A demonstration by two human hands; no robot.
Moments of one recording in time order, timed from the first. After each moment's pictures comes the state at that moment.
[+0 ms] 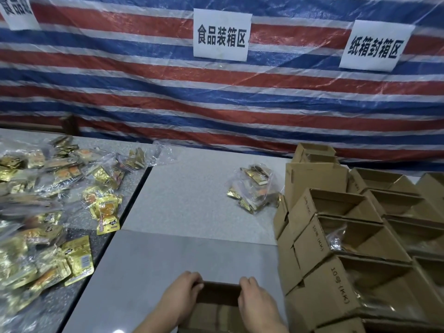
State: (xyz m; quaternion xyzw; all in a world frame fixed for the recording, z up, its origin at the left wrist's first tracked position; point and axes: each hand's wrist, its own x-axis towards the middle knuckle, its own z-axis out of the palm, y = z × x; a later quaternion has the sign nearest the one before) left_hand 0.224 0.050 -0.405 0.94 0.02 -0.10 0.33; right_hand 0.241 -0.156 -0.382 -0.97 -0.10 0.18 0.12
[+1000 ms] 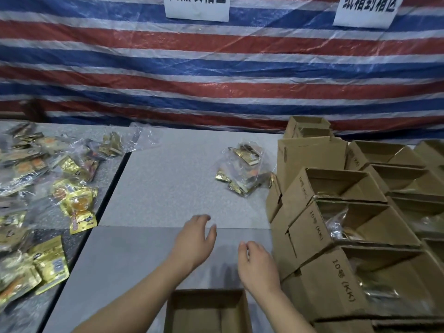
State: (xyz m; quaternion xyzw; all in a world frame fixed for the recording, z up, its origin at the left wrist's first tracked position) left_hand 0.332 0.005 -0.386 0.95 0.01 0.00 0.31; right_hand 0.293 -0.167 -0.376 -0.96 0.06 0.10 0.26
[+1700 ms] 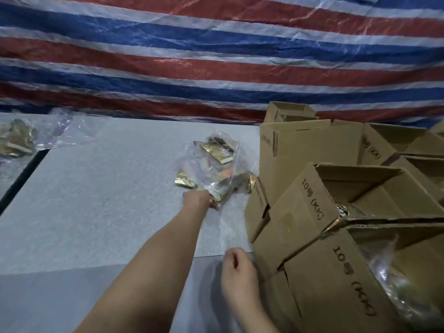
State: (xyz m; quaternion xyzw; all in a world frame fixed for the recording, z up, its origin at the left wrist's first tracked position) left_hand 0.614 -0.105 -0.531 0.64 0.32 -0.15 0.68; right_hand 0.404 -0.195 -0.484 -0.84 0.25 0.06 0.48
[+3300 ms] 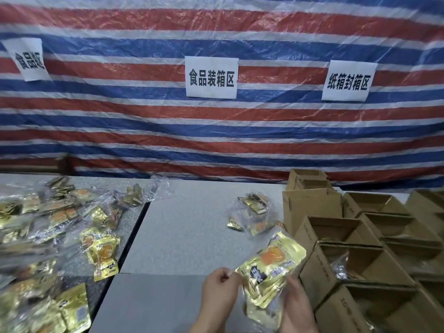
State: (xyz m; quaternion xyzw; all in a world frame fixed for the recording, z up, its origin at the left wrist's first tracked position) left_hand 0.263 -0.013 -0.278 0.71 0.20 -0.02 0.67; right_hand 0.268 -0.156 -0.264 -0.24 -0.08 0.17 0.95
